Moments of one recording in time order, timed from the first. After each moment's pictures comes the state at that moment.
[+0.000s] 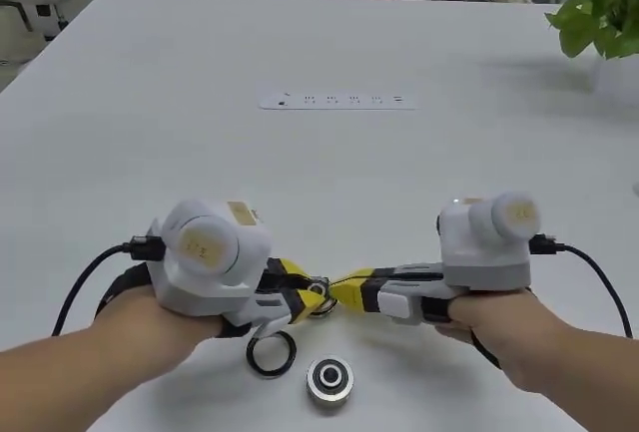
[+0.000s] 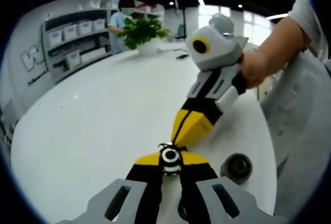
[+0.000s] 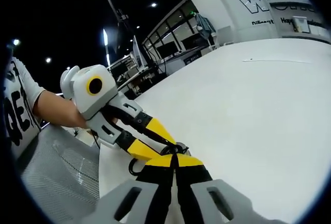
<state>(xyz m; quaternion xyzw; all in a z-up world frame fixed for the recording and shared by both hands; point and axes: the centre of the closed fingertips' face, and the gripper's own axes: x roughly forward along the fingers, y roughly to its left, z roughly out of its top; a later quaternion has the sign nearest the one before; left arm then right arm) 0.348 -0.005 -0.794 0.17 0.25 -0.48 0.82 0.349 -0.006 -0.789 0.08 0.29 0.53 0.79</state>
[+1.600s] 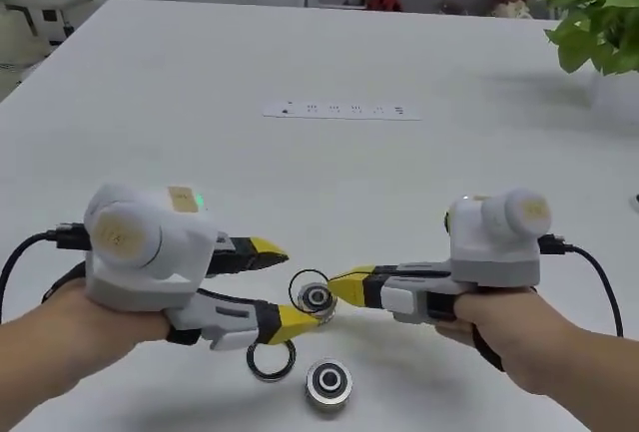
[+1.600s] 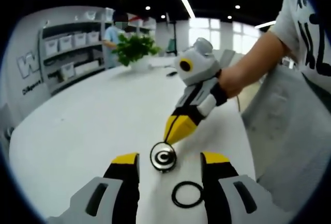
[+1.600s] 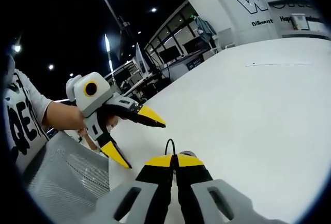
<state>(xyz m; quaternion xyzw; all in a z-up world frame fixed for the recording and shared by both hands) 0.324 0.015 -0.748 0.14 0.20 -0.53 0.82 0.345 -0.005 -0.767 0.11 0.29 0.54 0.79</state>
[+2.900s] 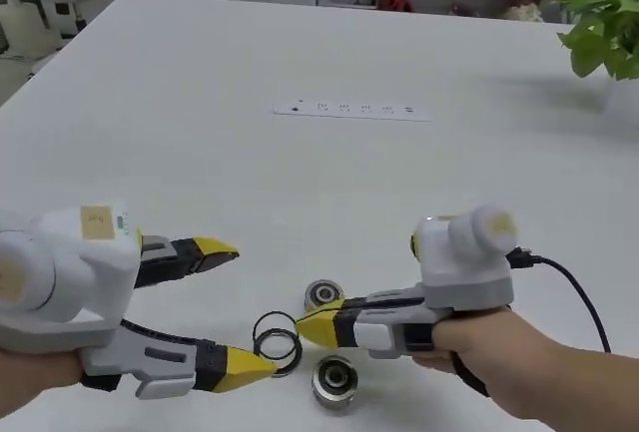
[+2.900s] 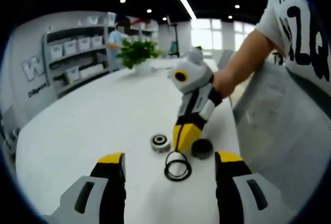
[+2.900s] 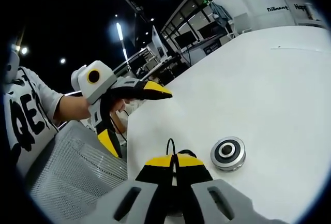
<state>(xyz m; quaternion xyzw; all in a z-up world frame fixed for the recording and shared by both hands) 0.289 0.054 -0.739 0.14 0.19 -0.51 0.83 0.295 0.036 -0.780 0.10 0.33 0.60 0.72</state>
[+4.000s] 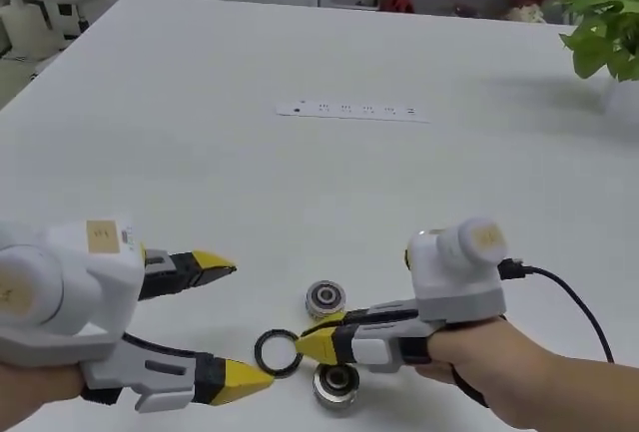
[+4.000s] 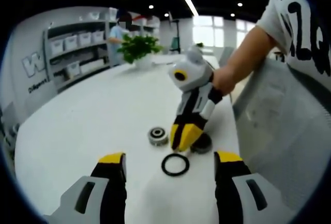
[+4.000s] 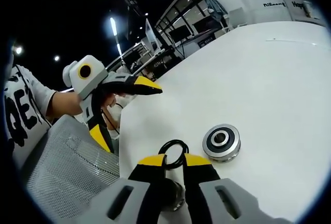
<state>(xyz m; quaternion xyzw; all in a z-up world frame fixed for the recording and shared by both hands) 0.285 0.056 -0.748 0.15 0.21 -0.50 0.83 0.297 0.029 -0.798 0.08 0.35 0.58 0.73</state>
